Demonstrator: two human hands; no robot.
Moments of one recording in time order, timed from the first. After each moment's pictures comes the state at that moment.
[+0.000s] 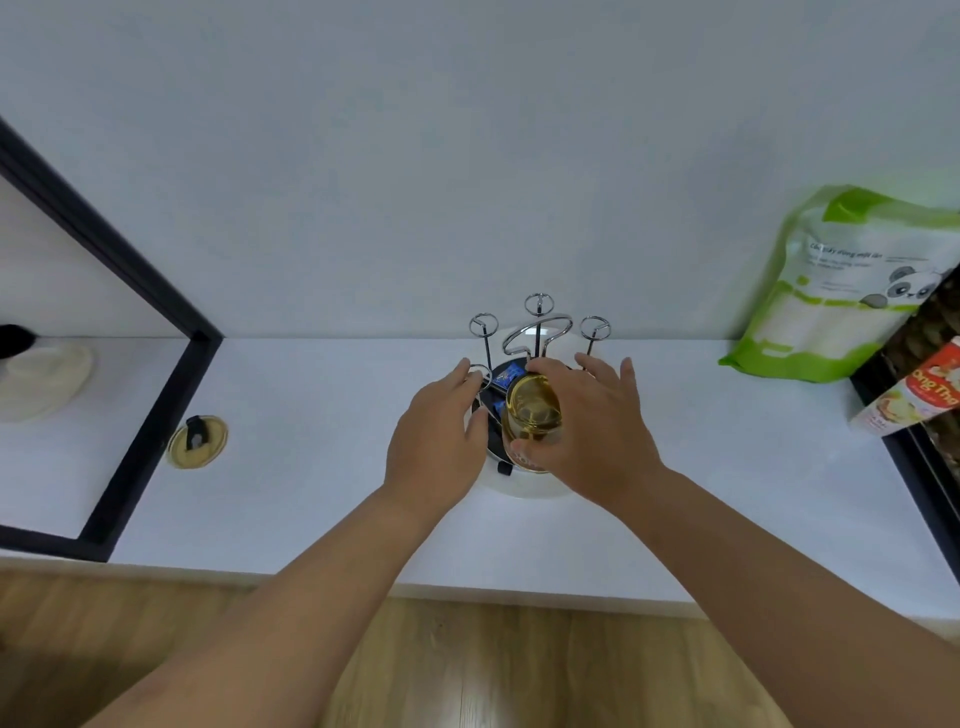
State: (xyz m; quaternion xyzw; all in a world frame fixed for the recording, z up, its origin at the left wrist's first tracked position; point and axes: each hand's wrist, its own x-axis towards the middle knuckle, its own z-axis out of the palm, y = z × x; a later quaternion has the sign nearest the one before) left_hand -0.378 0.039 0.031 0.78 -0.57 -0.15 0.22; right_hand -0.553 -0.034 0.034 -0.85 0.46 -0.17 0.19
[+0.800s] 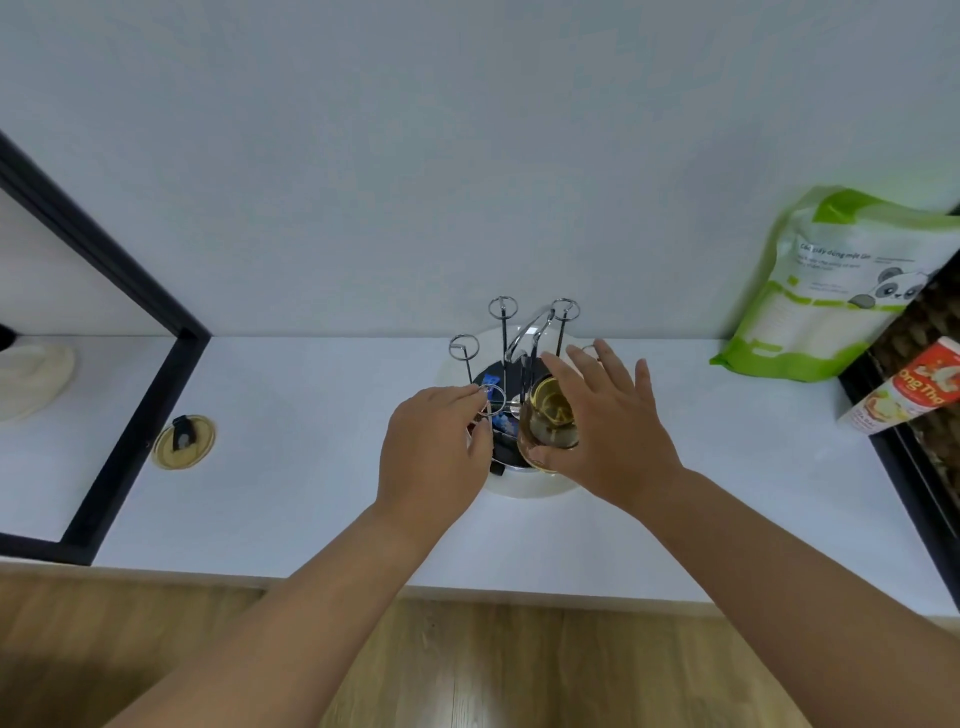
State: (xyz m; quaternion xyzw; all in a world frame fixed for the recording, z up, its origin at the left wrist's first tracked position) left_hand -0.392 0.051 0.044 0.75 -0.61 -0.05 0.26; right_hand -0.576 -0.048 0.021 -0.88 0.44 -0.11 0.11
